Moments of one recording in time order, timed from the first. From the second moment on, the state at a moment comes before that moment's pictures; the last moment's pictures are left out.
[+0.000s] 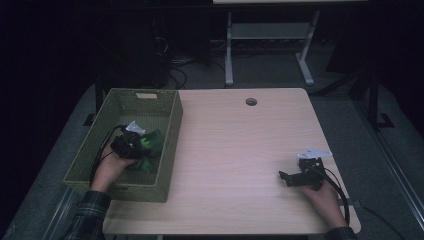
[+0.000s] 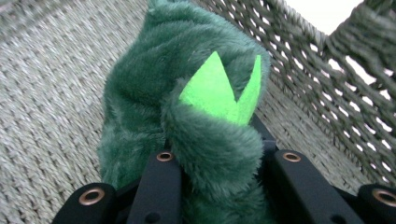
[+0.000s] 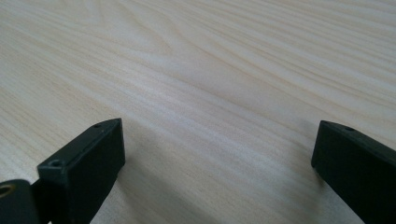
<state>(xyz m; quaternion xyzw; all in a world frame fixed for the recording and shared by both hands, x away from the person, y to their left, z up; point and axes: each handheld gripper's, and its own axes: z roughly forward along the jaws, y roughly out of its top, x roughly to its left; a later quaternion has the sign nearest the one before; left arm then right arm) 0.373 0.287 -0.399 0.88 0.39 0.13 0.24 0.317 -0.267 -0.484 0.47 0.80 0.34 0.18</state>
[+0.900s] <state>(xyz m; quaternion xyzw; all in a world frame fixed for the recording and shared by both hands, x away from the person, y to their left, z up) 0.370 0.287 -0.389 0.87 0.39 0.12 0.27 0.317 -0.267 -0.484 0.47 0.80 0.34 0.18</state>
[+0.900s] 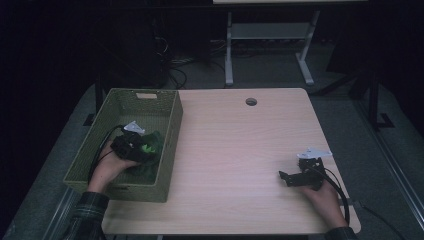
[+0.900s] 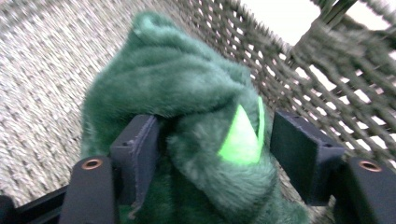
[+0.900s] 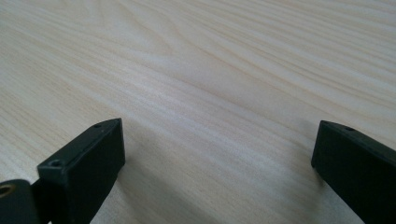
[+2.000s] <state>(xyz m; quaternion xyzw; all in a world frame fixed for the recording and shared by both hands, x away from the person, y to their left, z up) 0.357 0.224 -0.324 0.85 0.34 0.14 0.38 0.317 -0.267 -0.484 0.47 0.80 0.34 0.18</state>
